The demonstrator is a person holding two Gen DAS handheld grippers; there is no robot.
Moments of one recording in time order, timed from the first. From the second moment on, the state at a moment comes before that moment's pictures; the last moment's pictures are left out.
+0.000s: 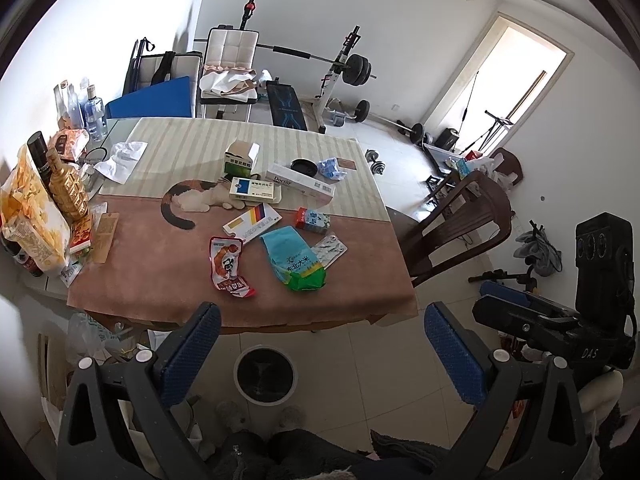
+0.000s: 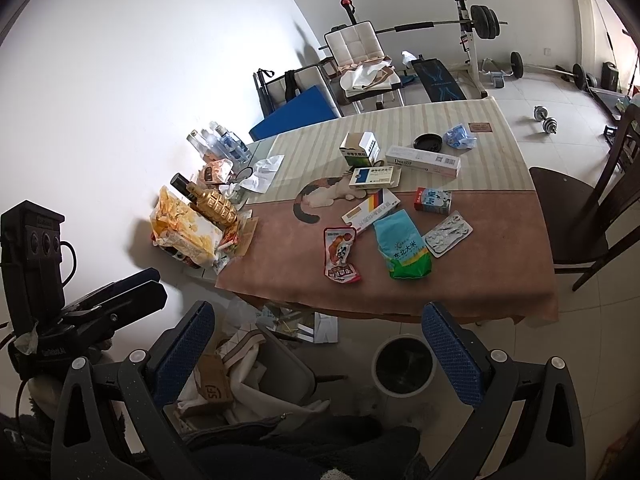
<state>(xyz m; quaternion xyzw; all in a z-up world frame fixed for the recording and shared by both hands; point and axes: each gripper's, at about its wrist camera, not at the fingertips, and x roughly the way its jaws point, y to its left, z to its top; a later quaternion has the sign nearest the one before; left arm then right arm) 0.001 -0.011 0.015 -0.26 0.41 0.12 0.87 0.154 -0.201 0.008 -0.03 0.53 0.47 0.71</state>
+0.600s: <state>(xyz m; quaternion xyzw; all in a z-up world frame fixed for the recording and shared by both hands) 0.000 -0.008 0.015 -0.26 0.41 0.11 0.87 0.154 -0.201 0.010 -0.03 0.53 0.47 0.71</state>
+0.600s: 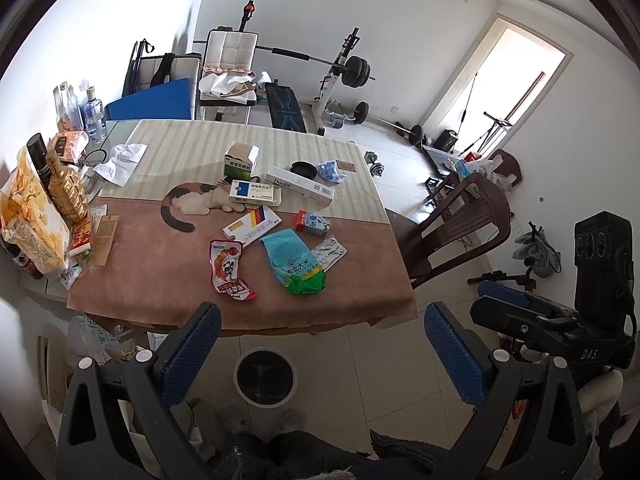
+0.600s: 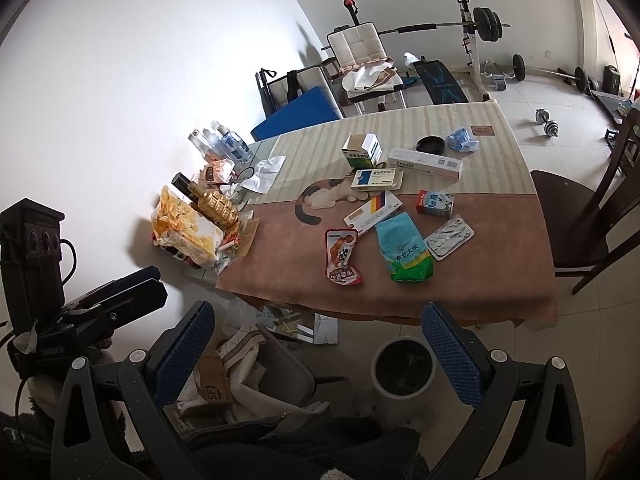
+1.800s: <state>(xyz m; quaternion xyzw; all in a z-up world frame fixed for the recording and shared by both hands) 0.003 -0.010 0.017 -0.26 0.41 0.11 0.87 0.145 -0.185 0.009 -0.04 0.53 0.47 0.70</state>
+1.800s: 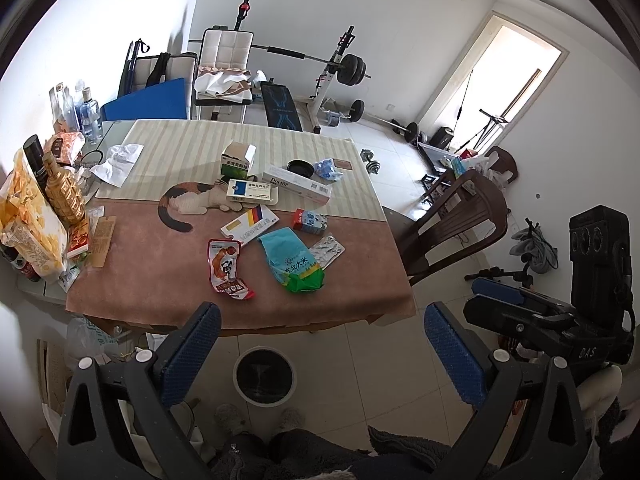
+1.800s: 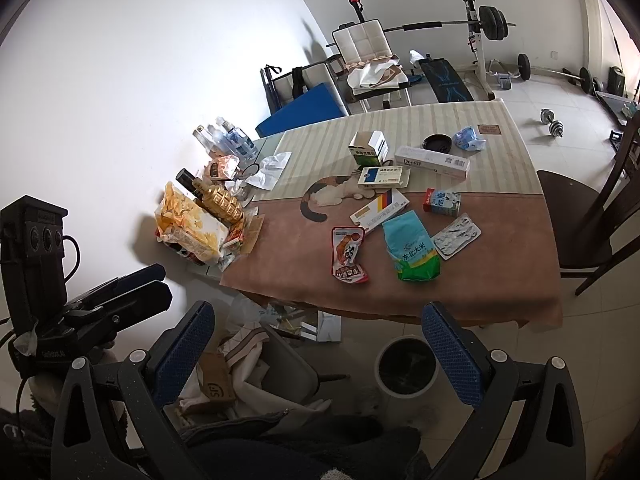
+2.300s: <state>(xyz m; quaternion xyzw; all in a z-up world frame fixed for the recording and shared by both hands) 0.014 0.004 0.003 -0.20 0.42 0.19 0.87 0.149 -0.175 0.004 -0.02 0.53 0.45 0.72</state>
